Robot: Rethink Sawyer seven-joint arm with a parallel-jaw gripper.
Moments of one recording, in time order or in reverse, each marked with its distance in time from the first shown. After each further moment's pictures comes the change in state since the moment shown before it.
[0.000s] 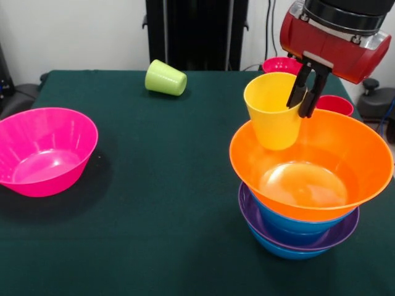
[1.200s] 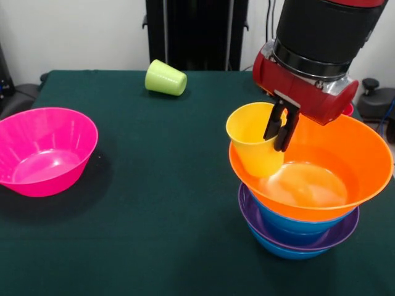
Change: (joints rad) arm -0.042 0.109 -0.038 -0.088 0.071 0.000 0.053
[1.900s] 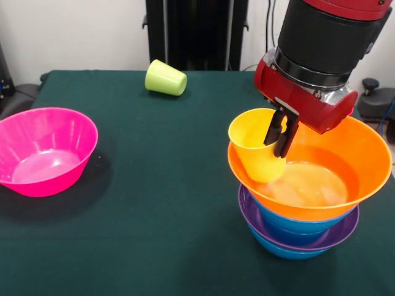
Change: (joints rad) arm 0.010 0.027 -0.024 -0.015 0.014 0.000 0.055
